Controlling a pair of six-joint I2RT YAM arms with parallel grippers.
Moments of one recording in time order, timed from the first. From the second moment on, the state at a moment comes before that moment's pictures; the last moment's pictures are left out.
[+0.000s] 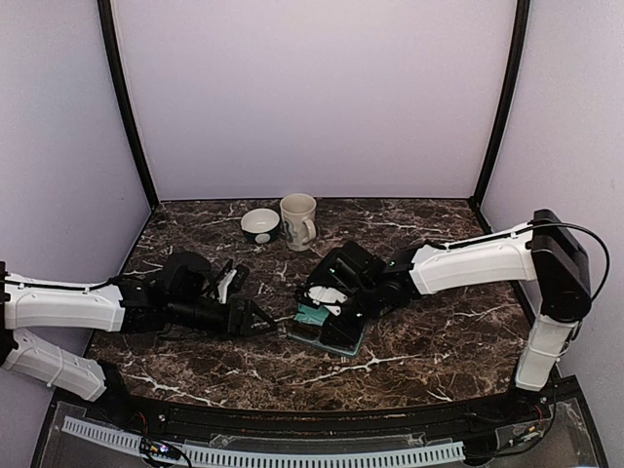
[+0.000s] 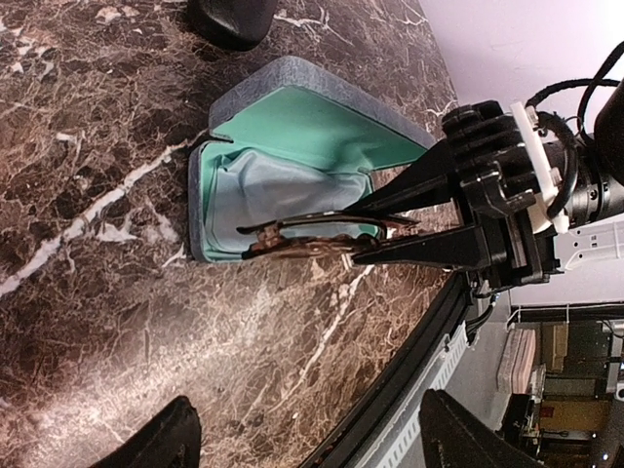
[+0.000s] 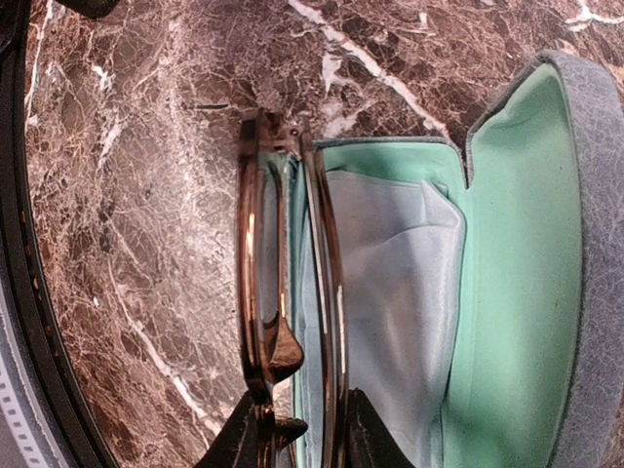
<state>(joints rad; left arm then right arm) -0.84 1.20 0.56 -0.05 0.37 -0.80 1.02 1.80 1.17 -0.46 -0.24 -0.09</state>
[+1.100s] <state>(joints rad) -0.84 1.26 0.56 -0.02 0.41 -0.80 1.01 1.85 1.19 -0.49 -0.20 -0.12</state>
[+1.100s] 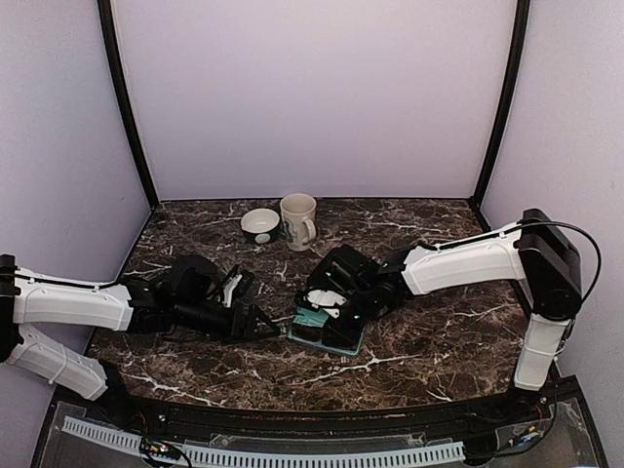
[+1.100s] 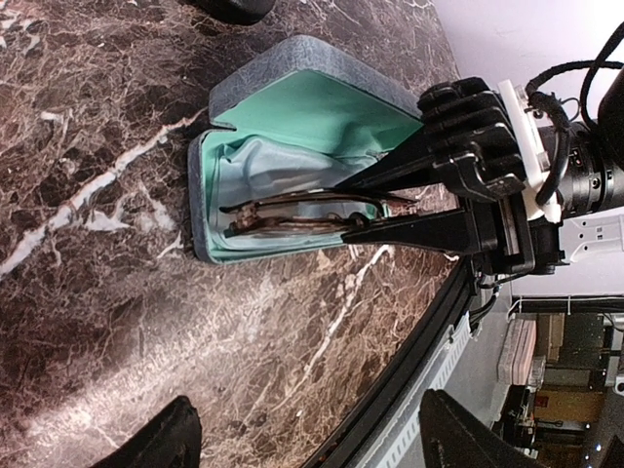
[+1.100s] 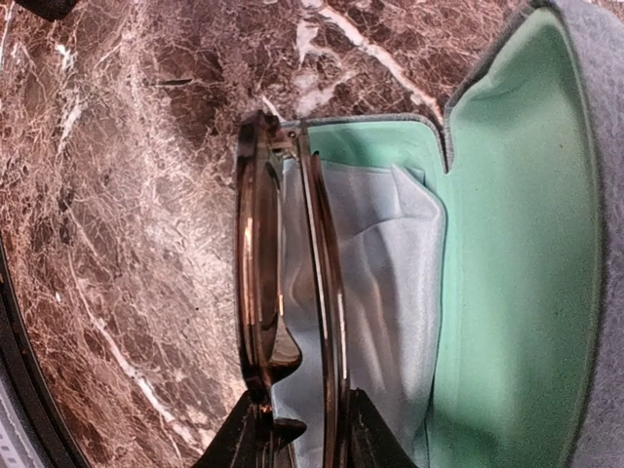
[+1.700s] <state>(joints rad) -0.84 1.26 0.56 0.00 0.42 -0.80 1.01 1.87 1.20 -0.50 -0.20 -0.12</state>
